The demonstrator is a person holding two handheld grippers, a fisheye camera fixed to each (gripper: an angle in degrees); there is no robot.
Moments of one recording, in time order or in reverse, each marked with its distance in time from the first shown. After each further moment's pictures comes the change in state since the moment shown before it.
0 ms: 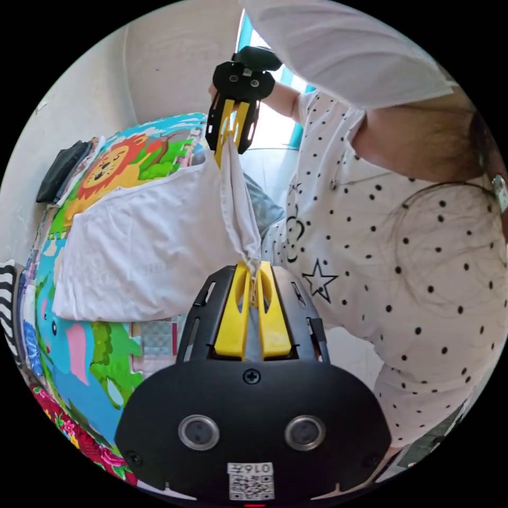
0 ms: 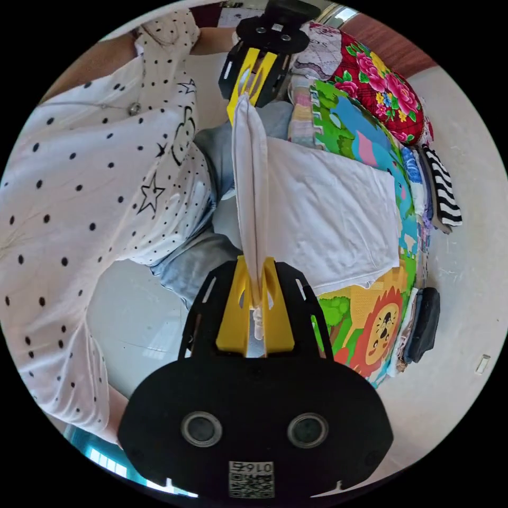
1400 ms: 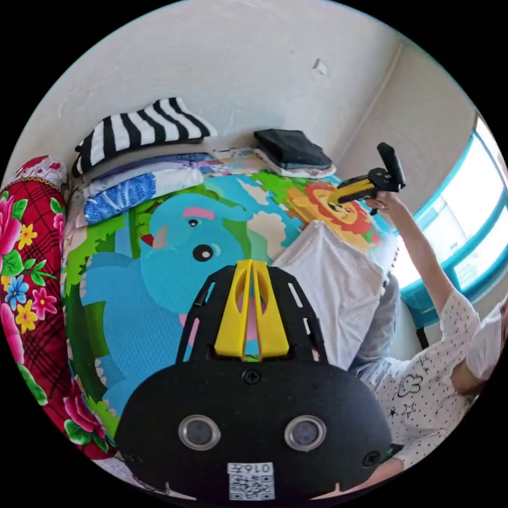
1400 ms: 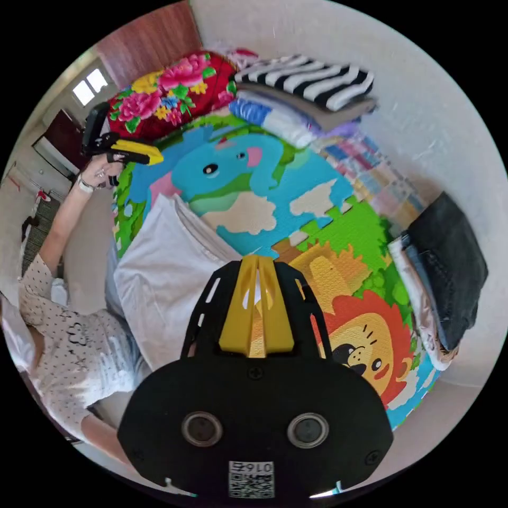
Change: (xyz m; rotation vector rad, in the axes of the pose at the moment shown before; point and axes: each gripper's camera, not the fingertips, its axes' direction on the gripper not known) left arm -0.390 0.248 -0.160 0.364 -0.319 -0.843; right arm 0.487 0.151 0.239 0.207 -0.250 0.697
